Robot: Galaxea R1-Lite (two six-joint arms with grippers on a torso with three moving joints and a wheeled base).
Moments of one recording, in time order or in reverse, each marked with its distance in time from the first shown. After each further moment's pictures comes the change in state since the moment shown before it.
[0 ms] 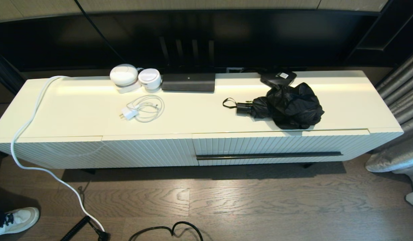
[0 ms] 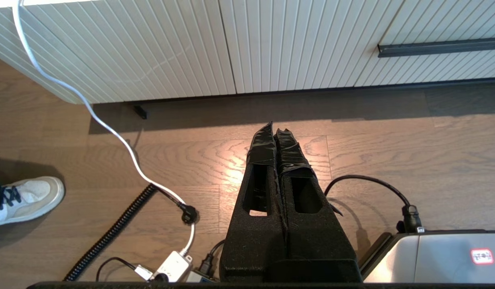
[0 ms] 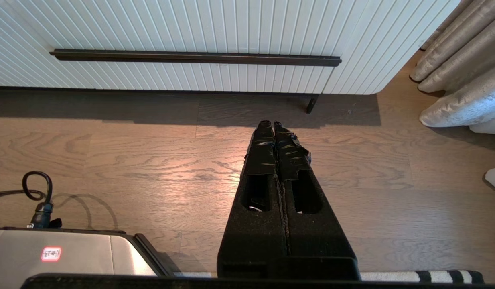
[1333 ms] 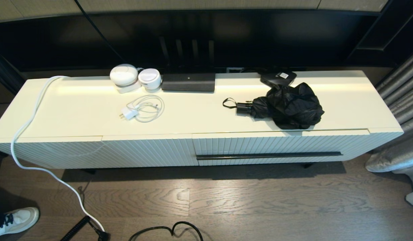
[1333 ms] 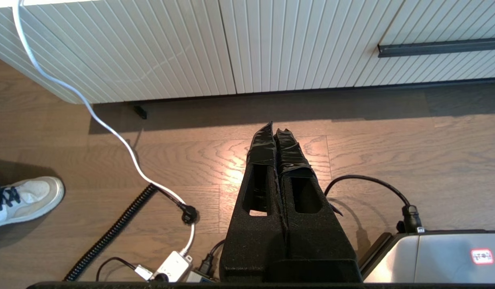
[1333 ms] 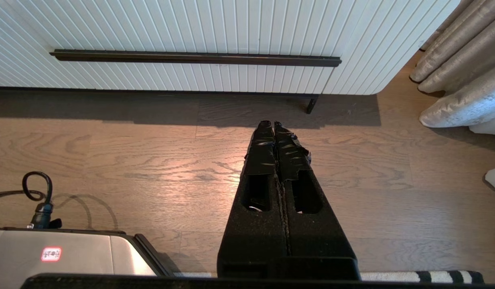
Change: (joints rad) left arm 0.000 0.000 0.000 0.000 -0.001 0.000; right arm 0.000 0.000 0.000 -0.001 0.000 0.000
